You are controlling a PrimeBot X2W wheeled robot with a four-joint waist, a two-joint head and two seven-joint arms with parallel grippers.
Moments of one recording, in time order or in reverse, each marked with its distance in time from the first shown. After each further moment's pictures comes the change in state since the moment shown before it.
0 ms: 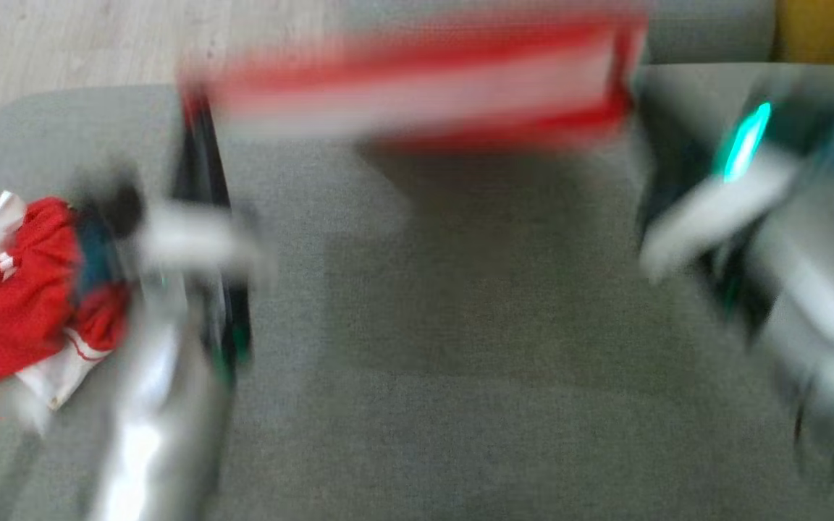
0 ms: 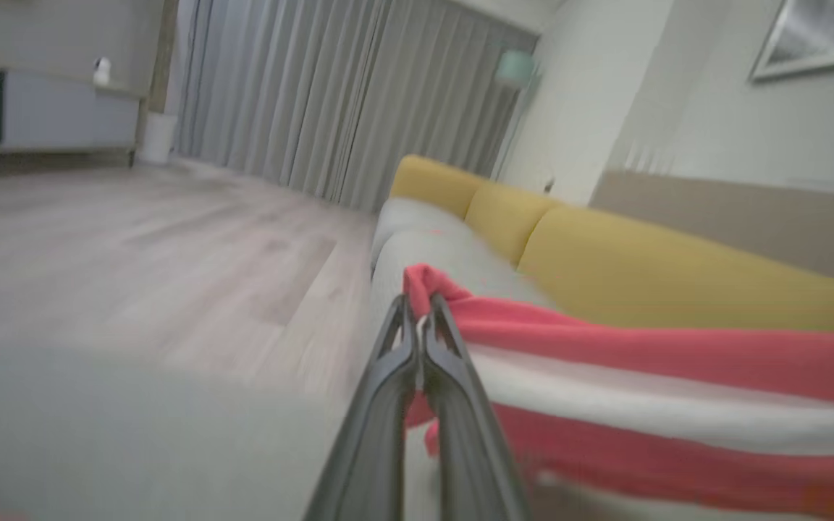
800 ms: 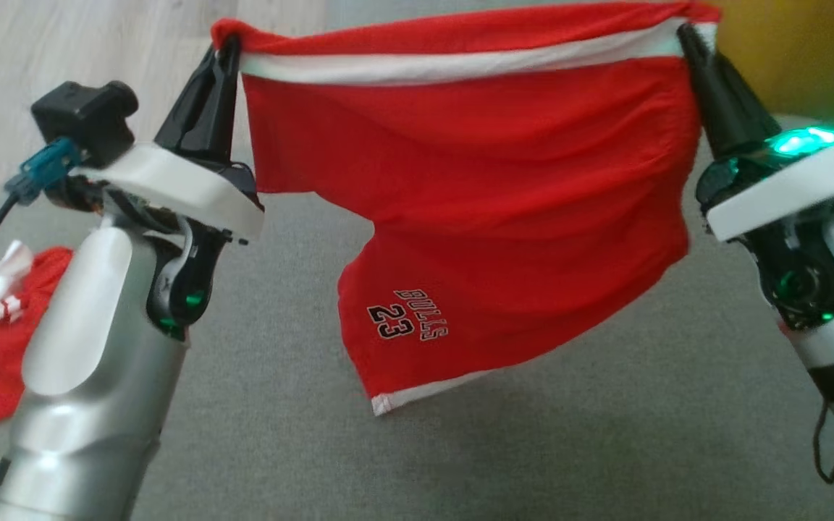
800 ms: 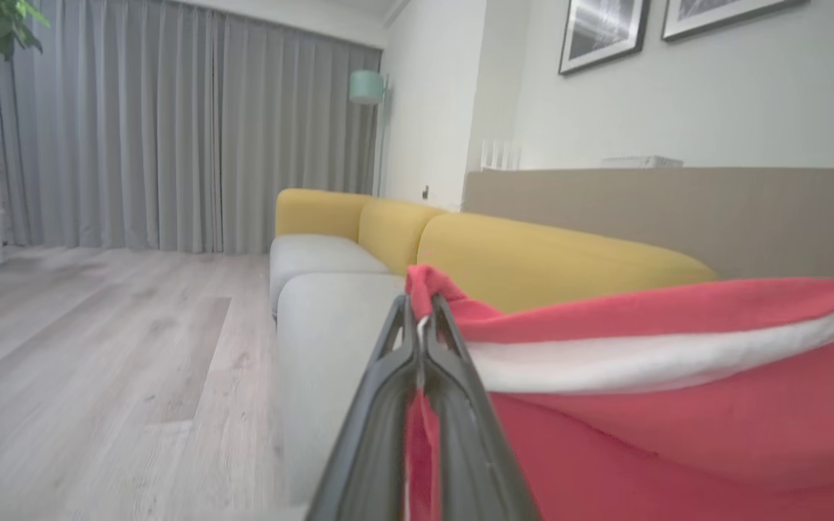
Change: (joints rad) left arm -0.004 0.175 -0.130 -0.380 -0.061 -0.038 0.374; right arm 0.155 -0.012 -0.273 -0.270 0.258 0.000 0.177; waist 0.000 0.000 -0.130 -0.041
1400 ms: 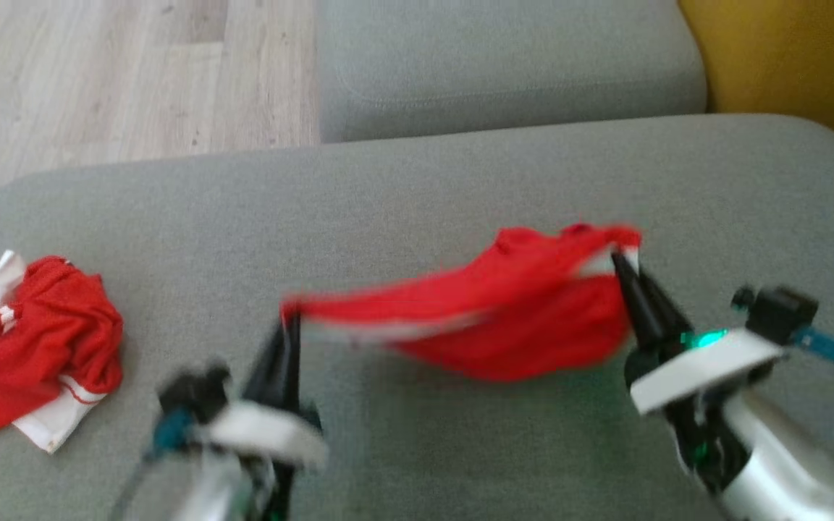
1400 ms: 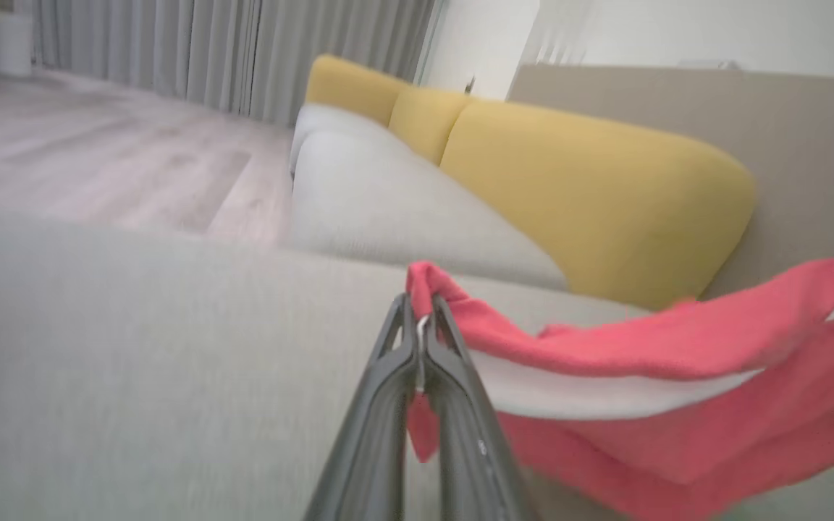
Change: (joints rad) left arm 0.459 -0.176 0.000 0.256 0.105 -0.051 -0.373; right arm 0.336 0.146 0.051 0.197 -0.106 0.000 -0.168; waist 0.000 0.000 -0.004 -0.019
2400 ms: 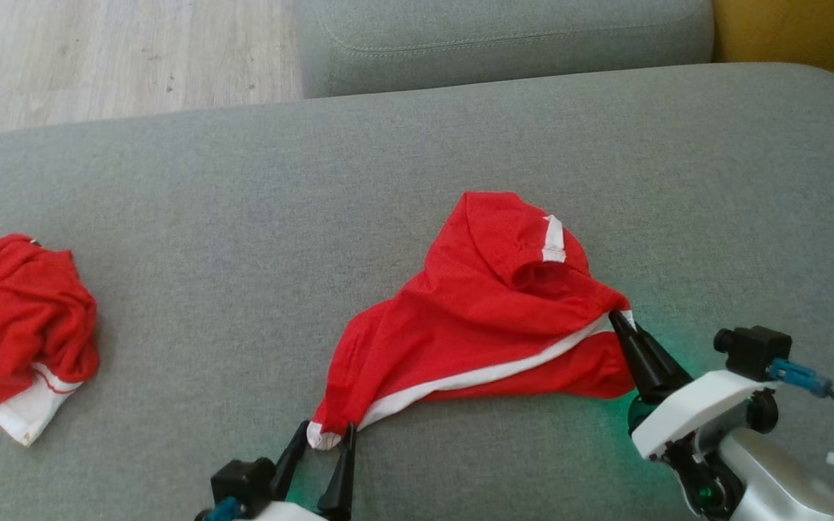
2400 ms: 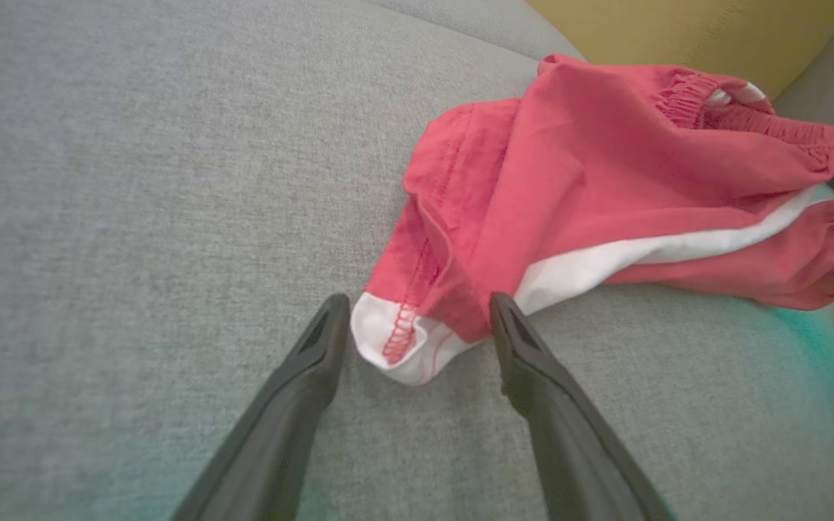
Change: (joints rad) left arm 0.098 -0.013 -0.126 0.146 -0.029 0.013 0.000; right arm -0.013 -0.030 0.119 0.176 0.028 0.000 0.000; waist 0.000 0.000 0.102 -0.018
